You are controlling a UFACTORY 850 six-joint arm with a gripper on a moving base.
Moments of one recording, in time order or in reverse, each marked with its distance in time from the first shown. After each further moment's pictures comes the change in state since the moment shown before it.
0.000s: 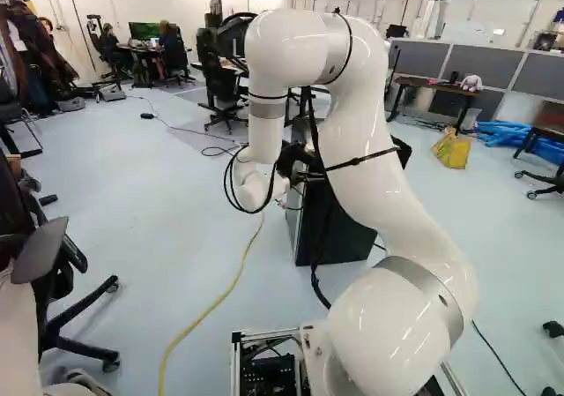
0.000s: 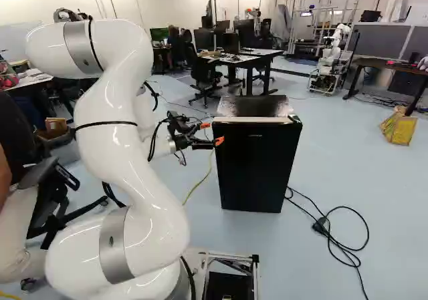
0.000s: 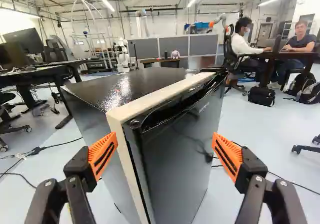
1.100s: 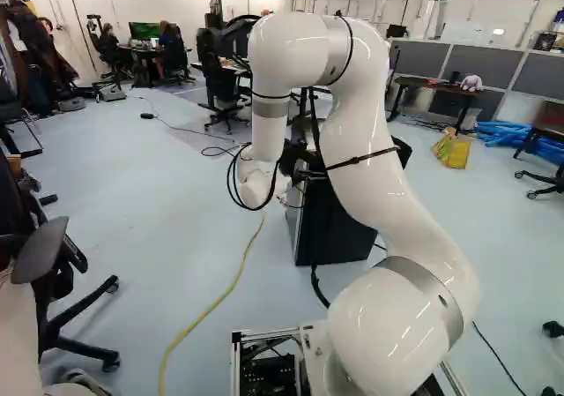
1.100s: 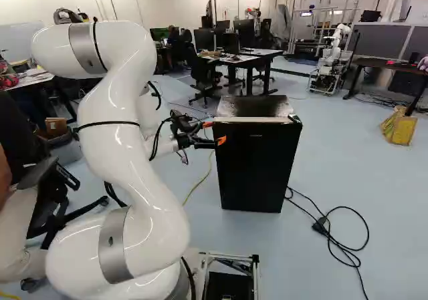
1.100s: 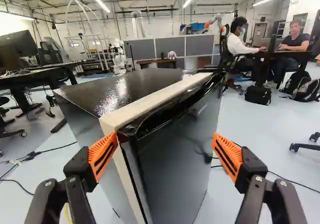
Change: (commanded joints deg) arm -1.8 -0.7 -1.3 0.0 0.0 0.0
